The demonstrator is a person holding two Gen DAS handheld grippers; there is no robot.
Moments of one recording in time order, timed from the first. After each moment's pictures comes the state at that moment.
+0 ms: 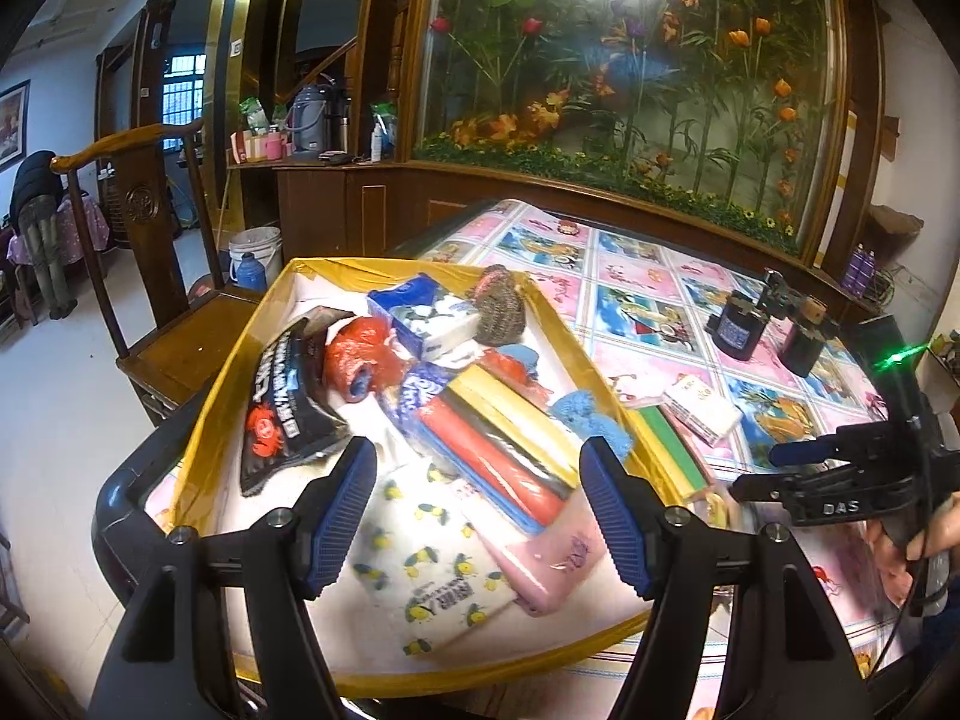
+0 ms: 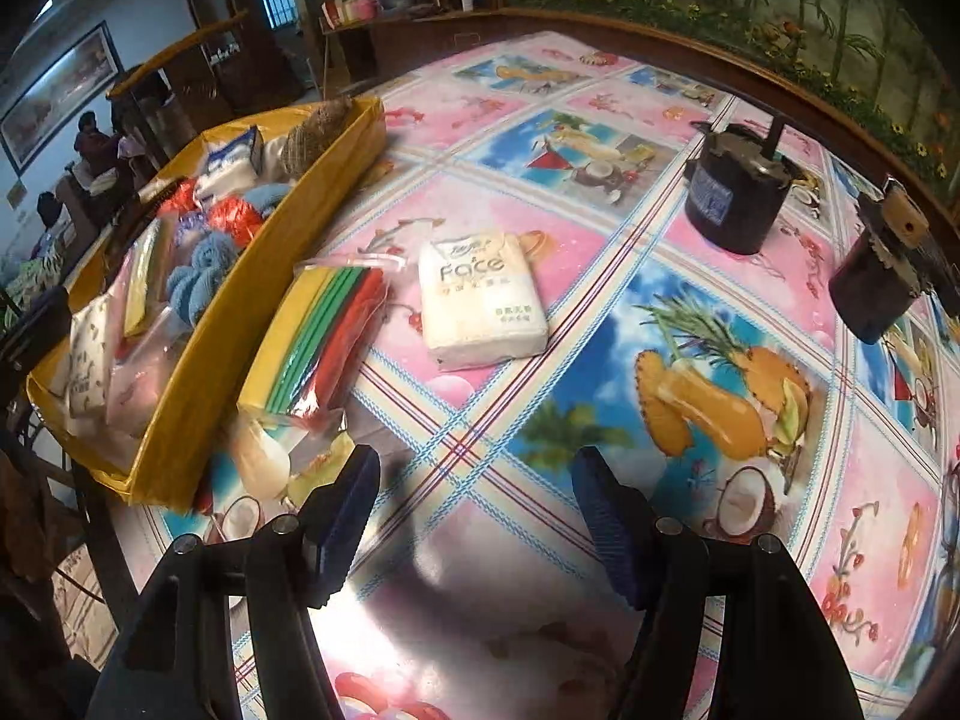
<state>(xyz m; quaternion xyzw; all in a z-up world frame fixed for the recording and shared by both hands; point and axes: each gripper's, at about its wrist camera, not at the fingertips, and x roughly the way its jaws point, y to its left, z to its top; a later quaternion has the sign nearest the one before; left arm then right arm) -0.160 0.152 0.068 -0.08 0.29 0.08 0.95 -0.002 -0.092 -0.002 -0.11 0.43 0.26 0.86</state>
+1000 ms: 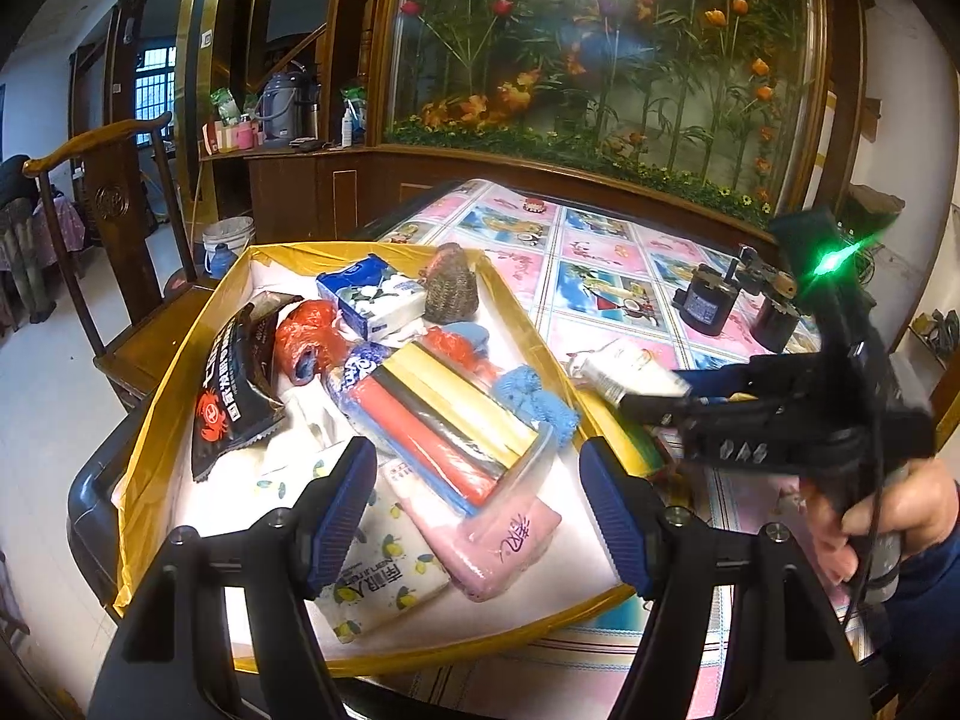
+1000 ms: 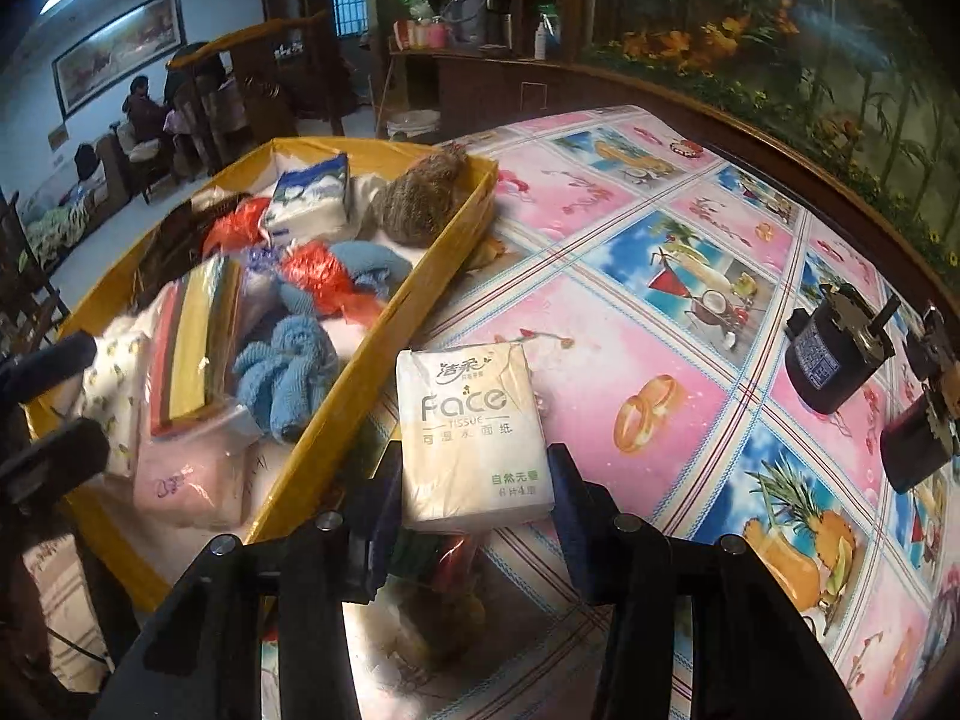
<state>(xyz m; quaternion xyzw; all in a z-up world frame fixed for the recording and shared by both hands) -0.157 0.135 0.069 -0.08 0.31 0.06 0.94 -0.006 -0.002 0.002 -0.18 0.37 0.30 0.86</state>
